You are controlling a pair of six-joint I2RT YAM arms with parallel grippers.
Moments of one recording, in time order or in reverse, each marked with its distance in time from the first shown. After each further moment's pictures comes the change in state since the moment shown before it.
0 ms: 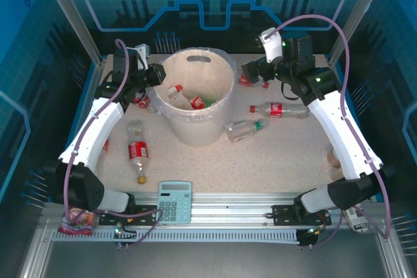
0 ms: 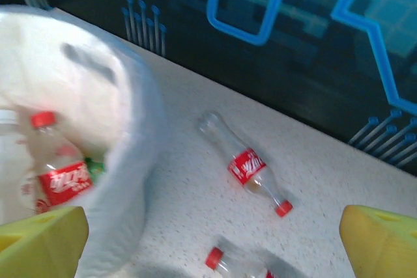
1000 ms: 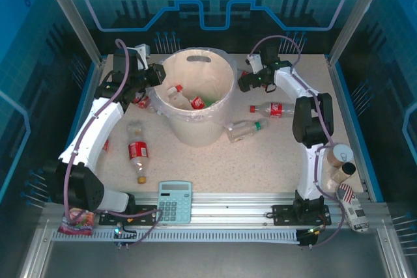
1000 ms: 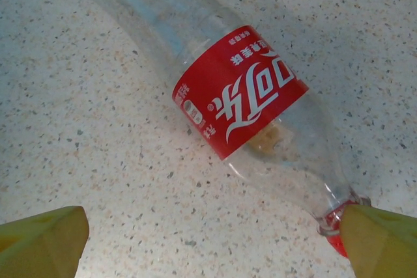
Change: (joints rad) left arm 0.000 0.000 0.000 0.000 0.000 0.002; right arm -0.165 0.737 0.106 0.183 -0.133 -0.060
